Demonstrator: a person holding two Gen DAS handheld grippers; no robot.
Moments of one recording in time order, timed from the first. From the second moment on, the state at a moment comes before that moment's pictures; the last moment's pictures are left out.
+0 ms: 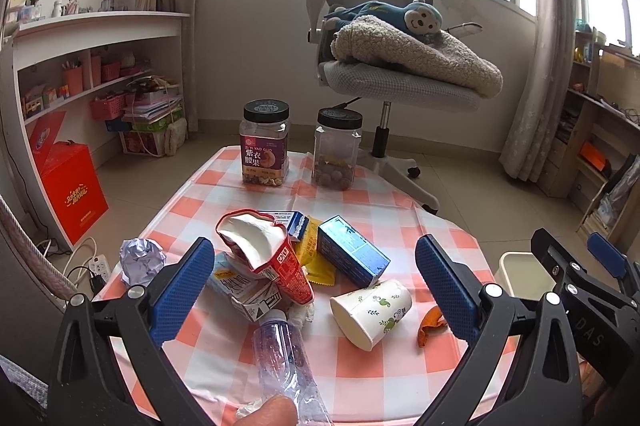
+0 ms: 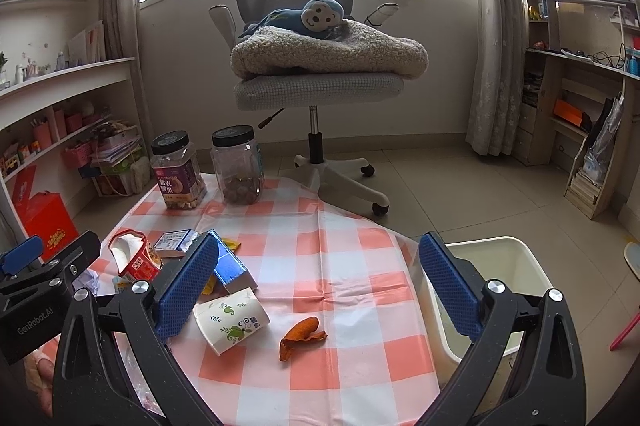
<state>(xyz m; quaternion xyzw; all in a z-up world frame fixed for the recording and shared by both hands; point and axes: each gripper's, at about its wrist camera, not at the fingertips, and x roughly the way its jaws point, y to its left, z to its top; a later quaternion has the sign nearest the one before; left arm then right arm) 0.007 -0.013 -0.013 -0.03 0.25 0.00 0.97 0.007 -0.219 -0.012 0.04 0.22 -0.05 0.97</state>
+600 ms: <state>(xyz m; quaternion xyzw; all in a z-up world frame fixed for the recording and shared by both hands) 0.012 -0.024 -0.020 -0.03 0.26 -0.01 0.97 0.007 -0.229 -0.014 0.04 0.23 -0.06 0.97</state>
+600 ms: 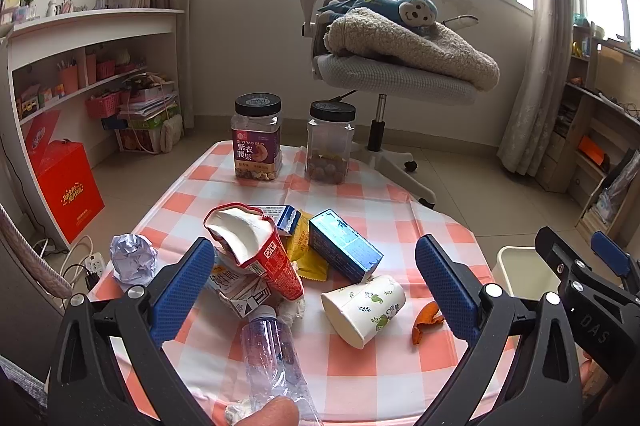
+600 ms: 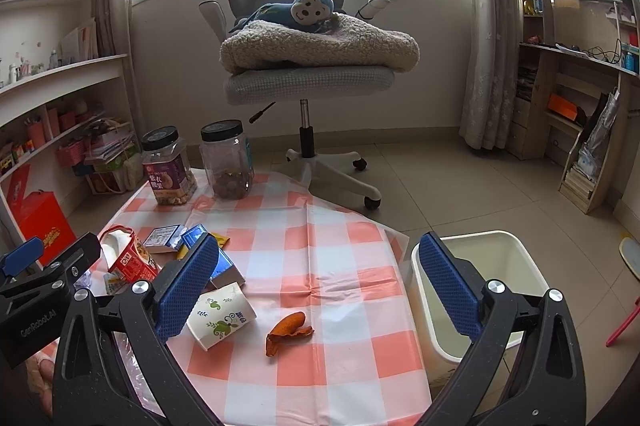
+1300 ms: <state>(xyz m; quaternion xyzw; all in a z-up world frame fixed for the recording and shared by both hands) 0.013 -0.025 -0.024 -0.03 0.26 -0.01 0.96 0.007 -0.237 -0.019 0.04 0.23 -0.07 0.97</state>
